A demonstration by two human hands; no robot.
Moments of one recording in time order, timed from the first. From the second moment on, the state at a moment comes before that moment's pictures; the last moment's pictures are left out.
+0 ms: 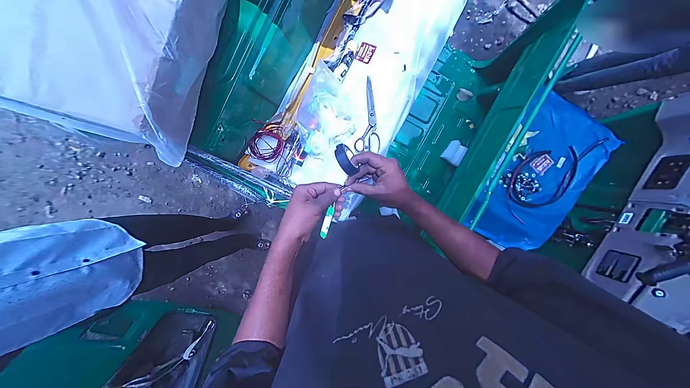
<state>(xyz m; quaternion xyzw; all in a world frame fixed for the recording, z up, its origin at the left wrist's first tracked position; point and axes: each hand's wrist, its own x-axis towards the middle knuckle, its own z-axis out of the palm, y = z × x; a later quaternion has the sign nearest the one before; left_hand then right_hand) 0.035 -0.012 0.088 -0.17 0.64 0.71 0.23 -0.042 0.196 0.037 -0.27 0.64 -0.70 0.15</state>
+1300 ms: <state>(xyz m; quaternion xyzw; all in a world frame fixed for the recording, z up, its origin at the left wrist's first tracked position) 0.005 -0.078 0.087 -0.03 0.77 0.64 0.03 -0.007 0.119 0.050 -0.14 0.69 -0.70 0.13</state>
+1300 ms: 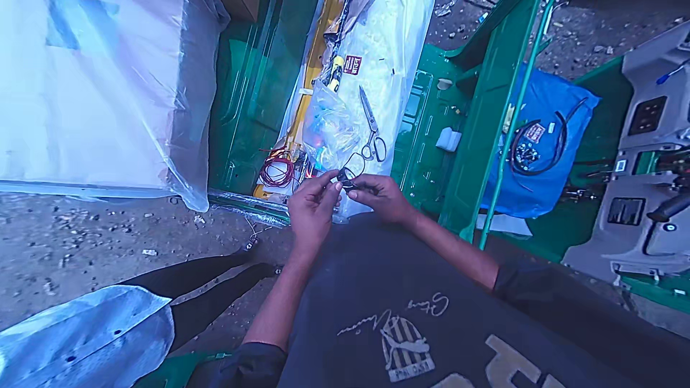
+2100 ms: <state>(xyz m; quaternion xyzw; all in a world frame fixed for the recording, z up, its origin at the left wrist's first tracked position) -0.007 -0.067 0.081 -0.02 0.86 0.52 0.03 -0.019 0.136 0.048 -0.22 0.73 -0.63 0.11</state>
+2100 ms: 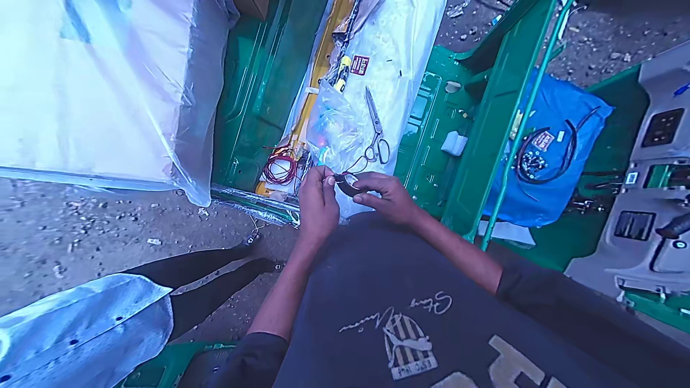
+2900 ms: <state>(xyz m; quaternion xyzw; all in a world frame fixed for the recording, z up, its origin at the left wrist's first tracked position) -0.011 -0.071 0.086 0.04 0.87 0.48 -0.08 -0.005 0.144 0.074 -0.16 0.68 -0.70 0.14</state>
